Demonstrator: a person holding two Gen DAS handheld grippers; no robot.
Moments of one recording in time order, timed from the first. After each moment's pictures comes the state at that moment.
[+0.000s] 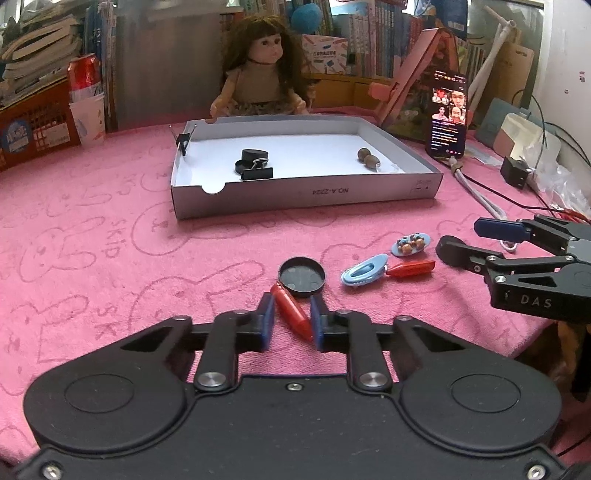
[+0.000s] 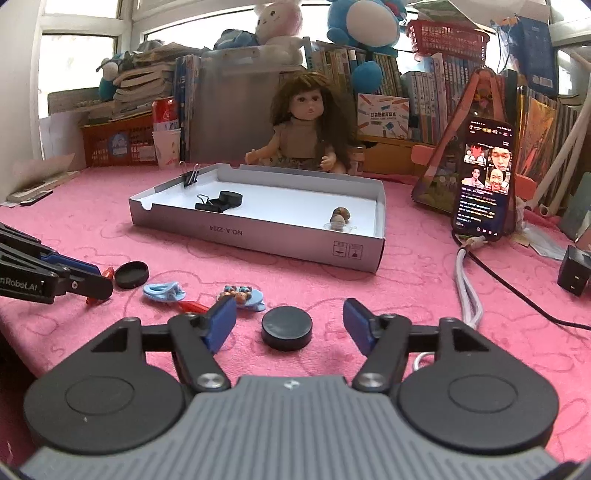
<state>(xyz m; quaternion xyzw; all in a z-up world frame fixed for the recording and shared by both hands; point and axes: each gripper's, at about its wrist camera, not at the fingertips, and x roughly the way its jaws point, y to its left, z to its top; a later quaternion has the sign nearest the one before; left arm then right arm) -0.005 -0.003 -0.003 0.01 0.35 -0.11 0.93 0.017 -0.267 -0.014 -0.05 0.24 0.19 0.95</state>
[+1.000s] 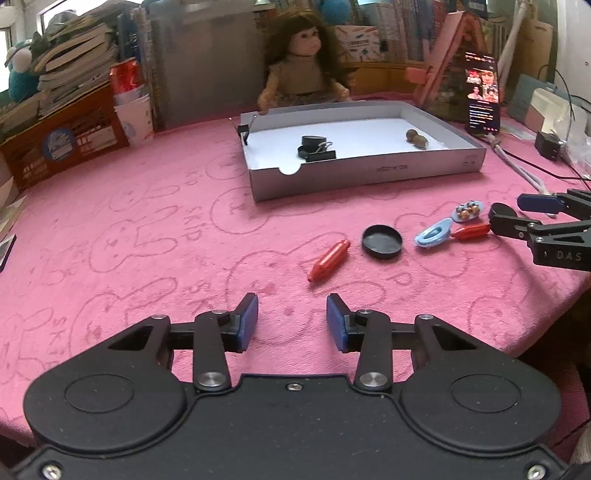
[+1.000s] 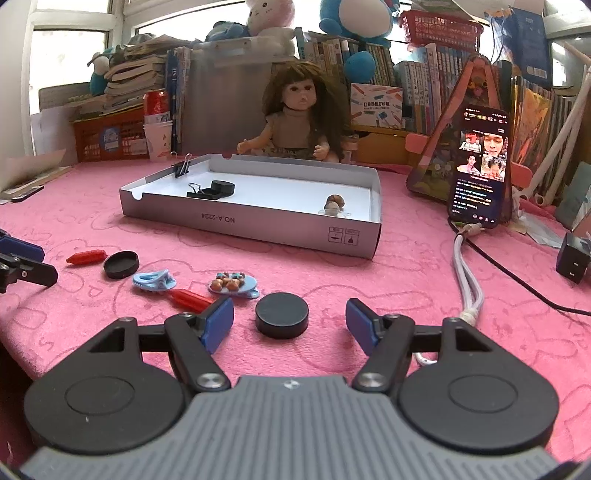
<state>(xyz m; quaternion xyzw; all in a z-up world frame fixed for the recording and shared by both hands) -0.025 0.037 -0.002 0.06 0.35 -0.05 0.93 0.020 -0.266 -0.024 -0.05 0.25 0.18 0.95</state>
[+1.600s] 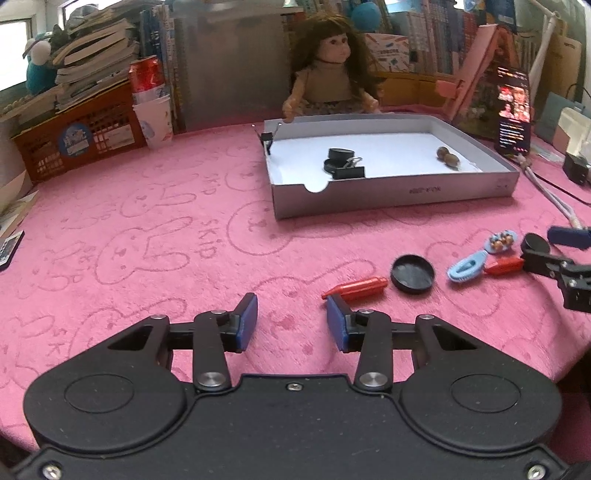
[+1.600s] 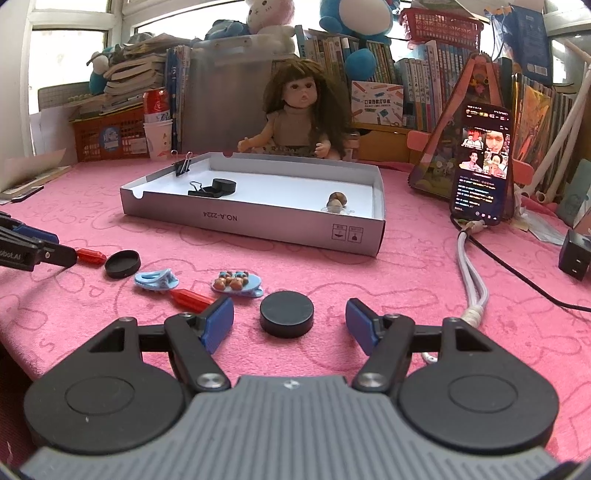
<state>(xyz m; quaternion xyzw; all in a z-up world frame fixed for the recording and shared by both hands) 0.004 0.040 -0.005 0.04 0.34 -0.01 0.94 0.020 -0.264 -0.025 -0.05 0.26 0.18 0.95</state>
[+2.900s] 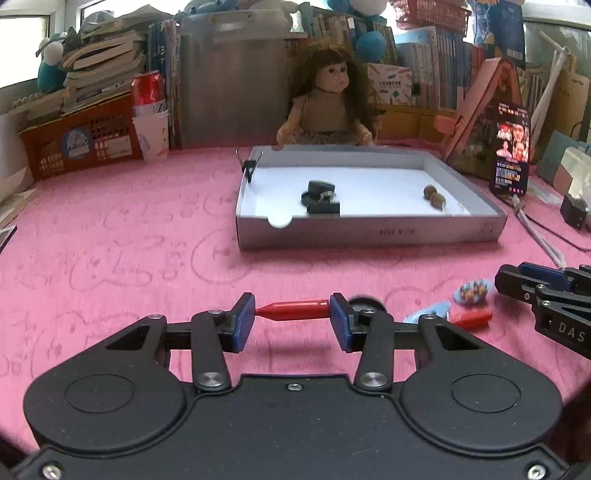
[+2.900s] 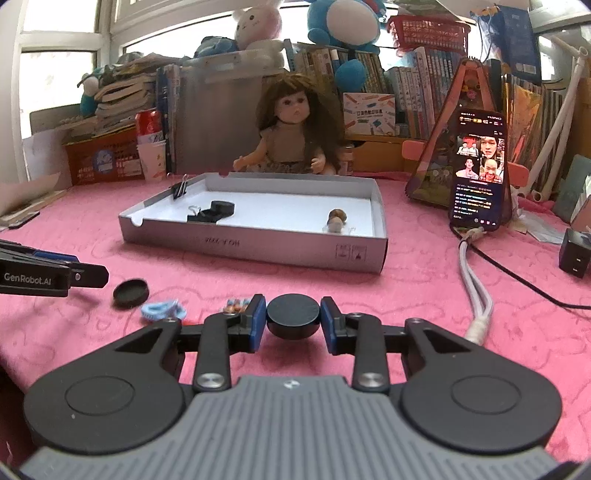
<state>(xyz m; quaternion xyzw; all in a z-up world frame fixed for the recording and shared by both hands) 0.010 0.008 0.002 0.00 0.30 0.00 0.95 0.025 -0.257 -0.015 -0.02 0.24 0.16 0.96</state>
